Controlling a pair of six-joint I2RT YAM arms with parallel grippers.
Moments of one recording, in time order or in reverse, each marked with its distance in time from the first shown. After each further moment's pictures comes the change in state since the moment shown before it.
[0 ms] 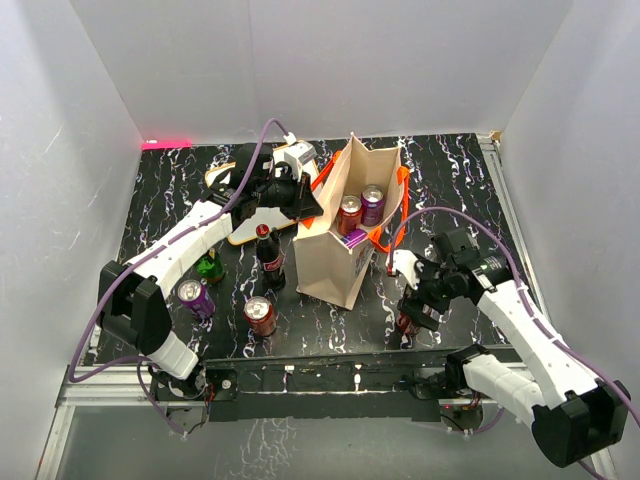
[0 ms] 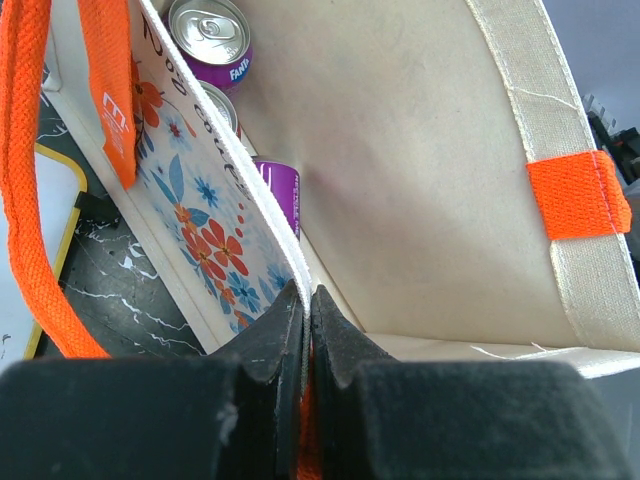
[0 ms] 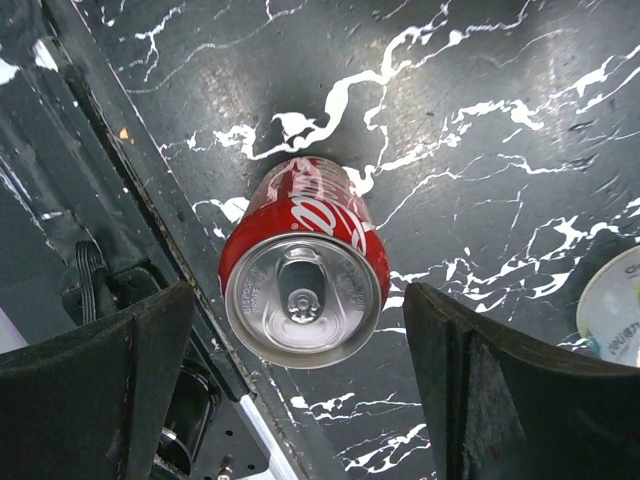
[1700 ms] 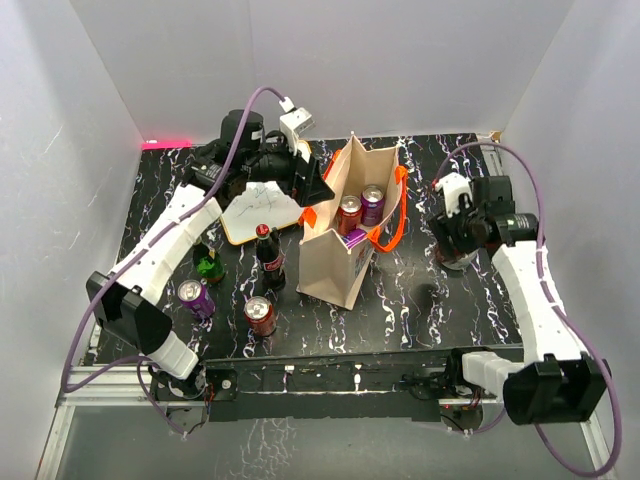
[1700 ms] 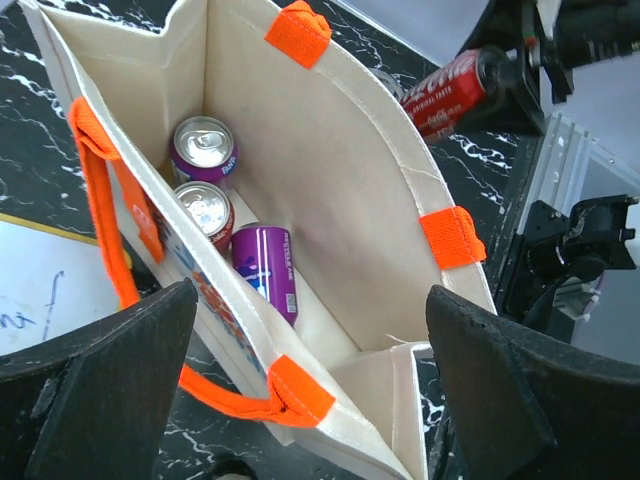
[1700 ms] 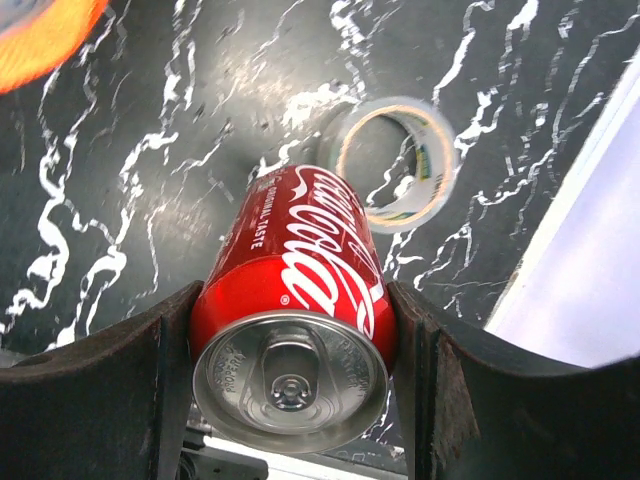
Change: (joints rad) left arm 0.000 0.004 0.298 -0.192 0.037 0.082; right arm -0.294 0.185 0.267 0.164 0.268 0.304
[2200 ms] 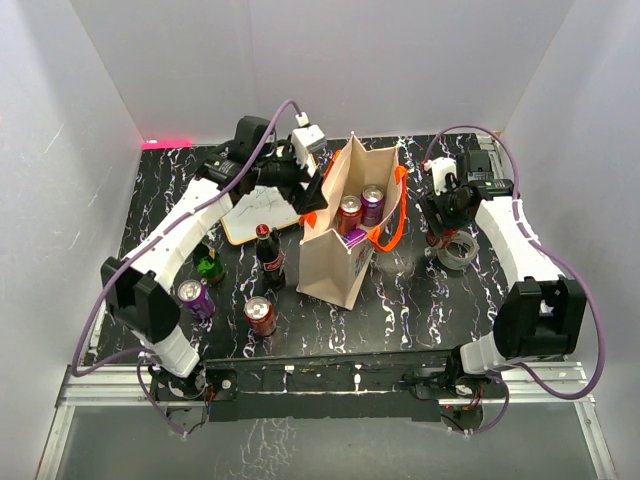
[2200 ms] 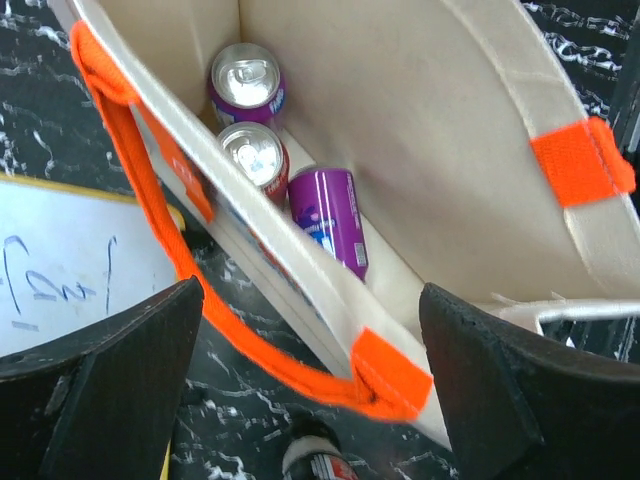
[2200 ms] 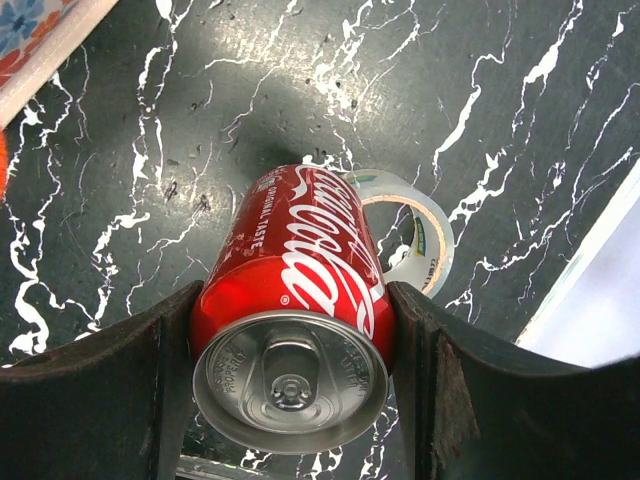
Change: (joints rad) left arm 0.003 0.042 -0.024 -0.093 -0.075 0.260; right arm -0.026 0.360 0.170 0.102 0.021 0.055
